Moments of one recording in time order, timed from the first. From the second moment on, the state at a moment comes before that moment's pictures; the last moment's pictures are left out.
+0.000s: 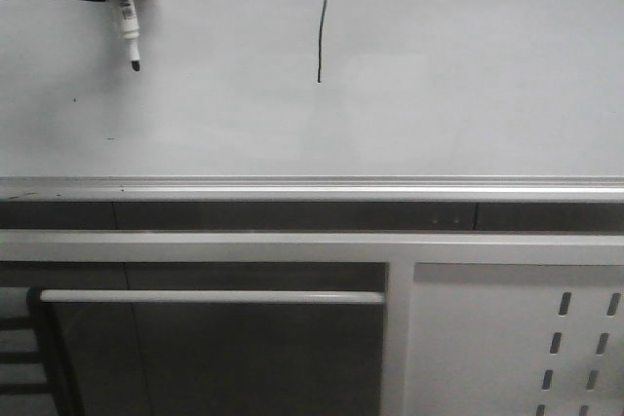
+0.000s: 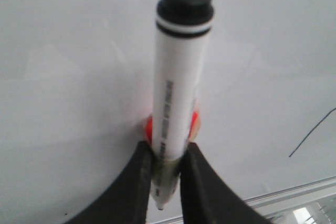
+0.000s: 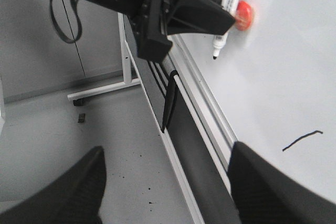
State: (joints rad) left arm -0.68 1.19 -0.71 1.81 0.28 -2.07; right arm 0.63 1.13 -1.06 0.56 0.68 -0.84
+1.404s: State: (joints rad) left arm -0.68 1.21 -0.70 1.81 0.35 -2.05; right arm 0.63 1.13 -1.06 0.56 0.68 -0.84
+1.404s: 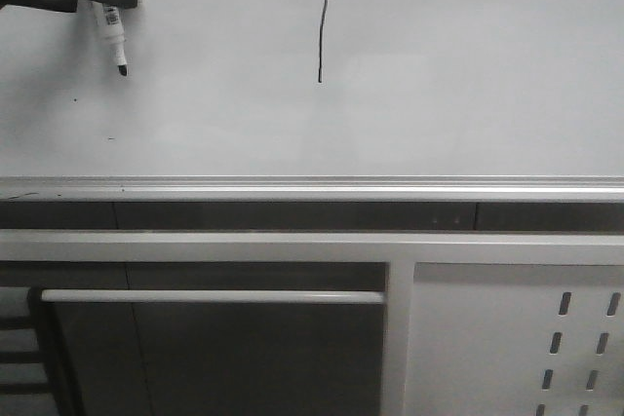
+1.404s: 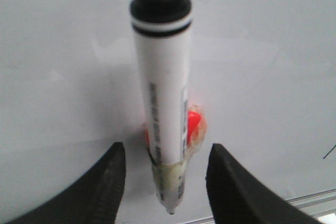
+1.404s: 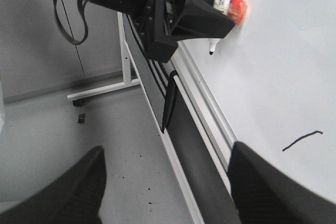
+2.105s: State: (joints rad) left arm -0.68 0.78 -0.51 1.82 0.13 -2.05; right arm 0.63 1.12 -1.06 0.53 0.71 -0.84
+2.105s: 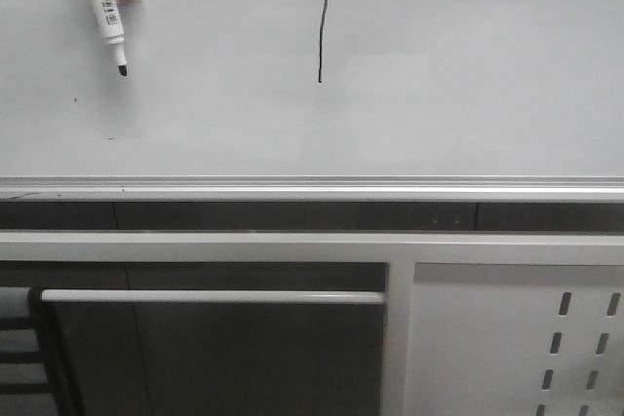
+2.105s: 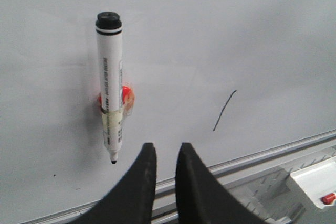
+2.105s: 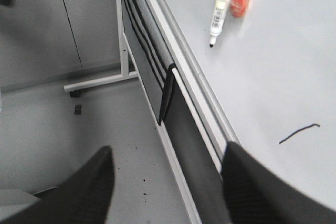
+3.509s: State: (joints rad) left arm -0.68 0.35 -0.05 1.82 0.24 -2.04; right arm 0.63 0.04 -0.25 0.37 0.44 -0.70
